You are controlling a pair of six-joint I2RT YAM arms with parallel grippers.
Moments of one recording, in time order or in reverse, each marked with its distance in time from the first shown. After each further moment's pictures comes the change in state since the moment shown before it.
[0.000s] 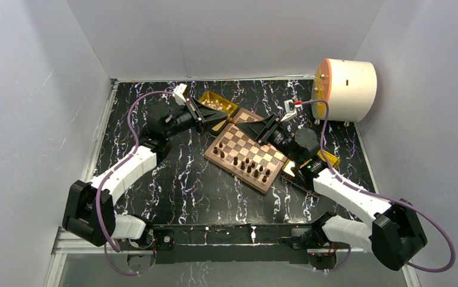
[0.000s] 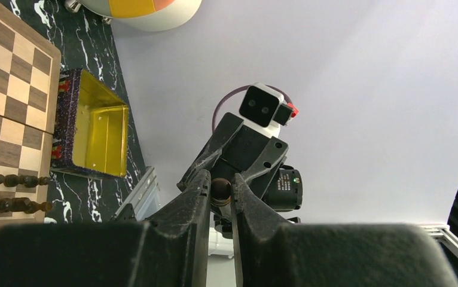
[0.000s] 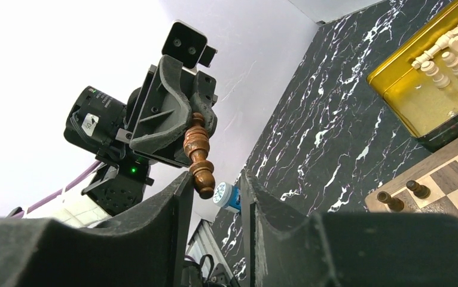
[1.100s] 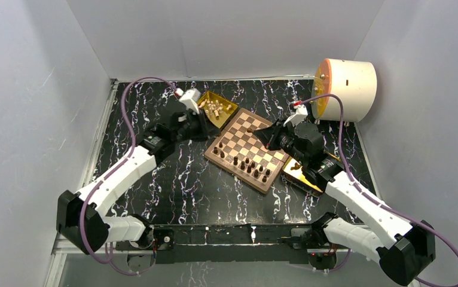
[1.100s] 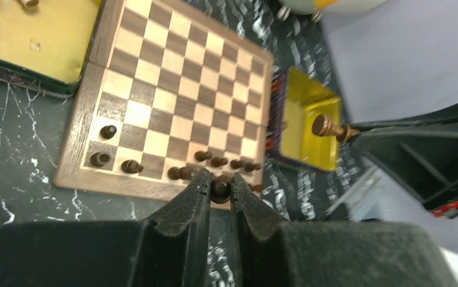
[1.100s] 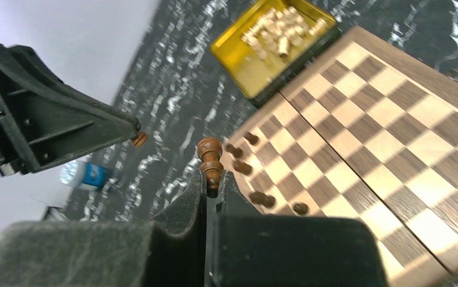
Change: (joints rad) left arm -0.102 -0.087 0.149 -0.665 -0.391 0.796; right arm 0.000 -0.135 0.133 -0.597 0.206 -0.386
